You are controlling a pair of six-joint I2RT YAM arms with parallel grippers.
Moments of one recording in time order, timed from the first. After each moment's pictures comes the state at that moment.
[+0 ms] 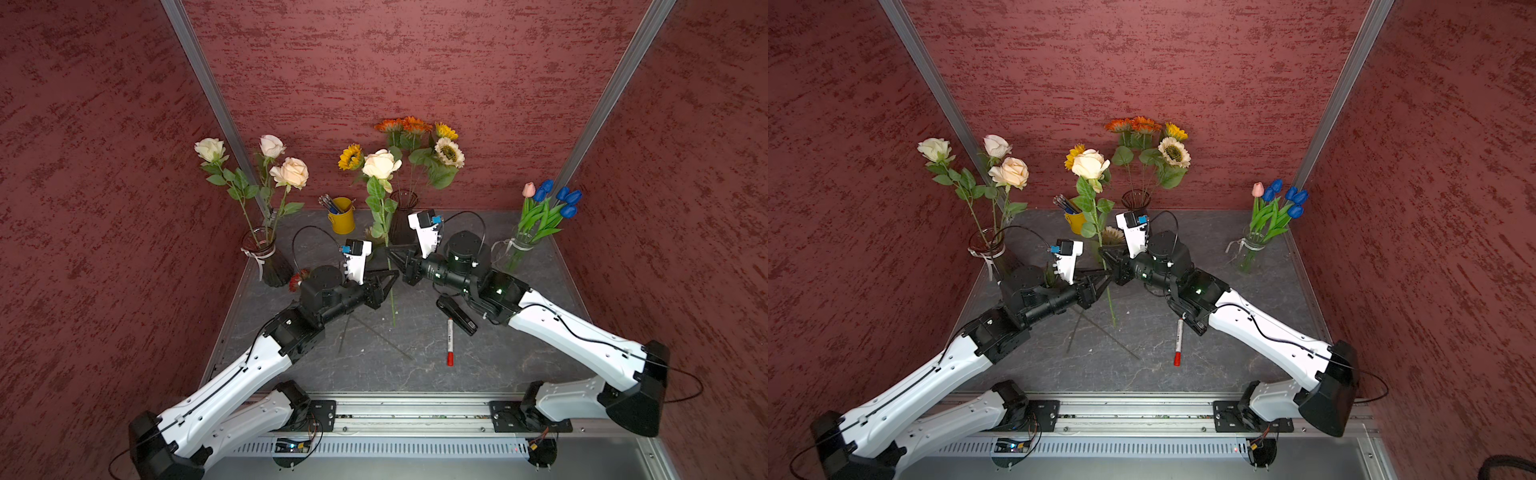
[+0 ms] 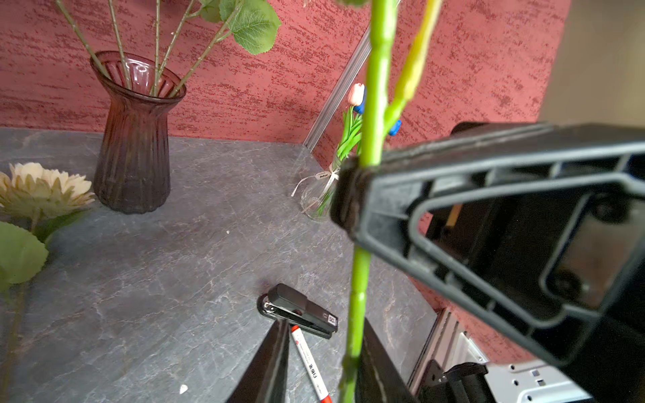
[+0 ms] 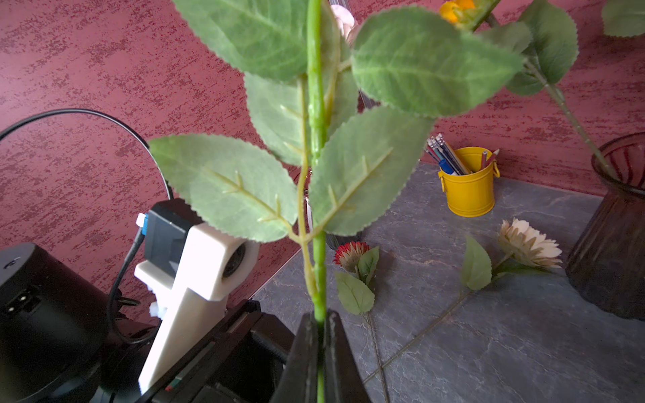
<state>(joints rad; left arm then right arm) -0.70 0.90 0.83 -0.11 0.15 -0.53 0.88 1.34 1.27 -0.06 -0.16 0.45</state>
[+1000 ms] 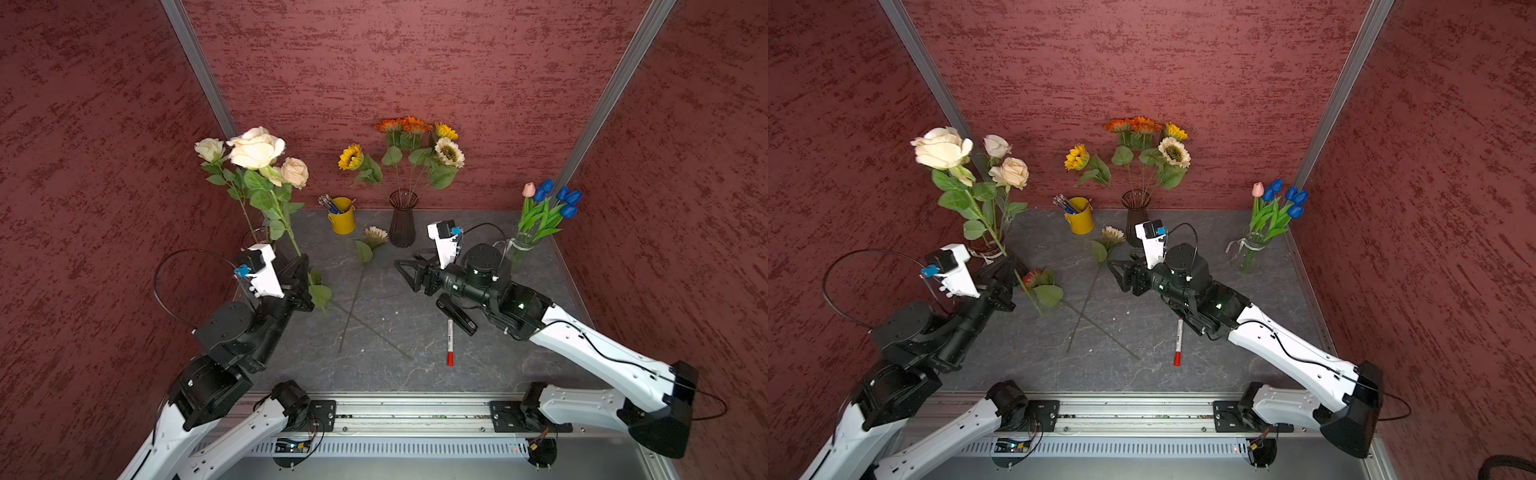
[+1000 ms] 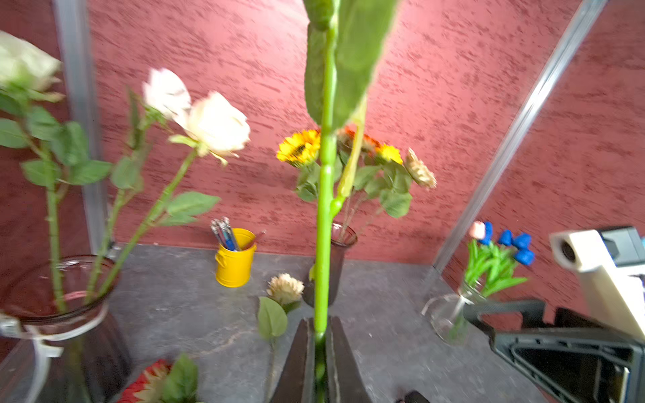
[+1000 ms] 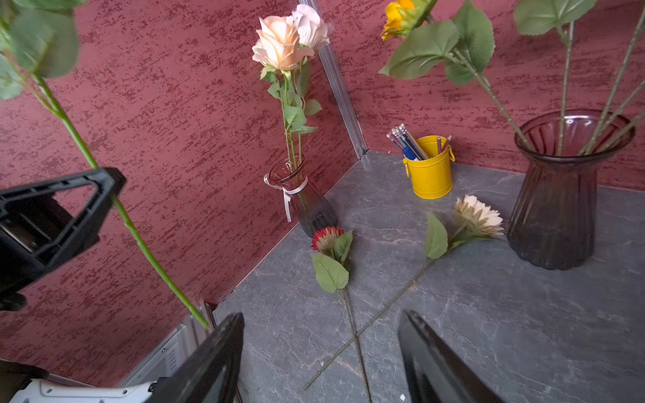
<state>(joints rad) -0.71 0.53 1.07 -0.50 -0.55 -0.22 0.88 1.20 1.15 -0.12 -0.07 0.44</state>
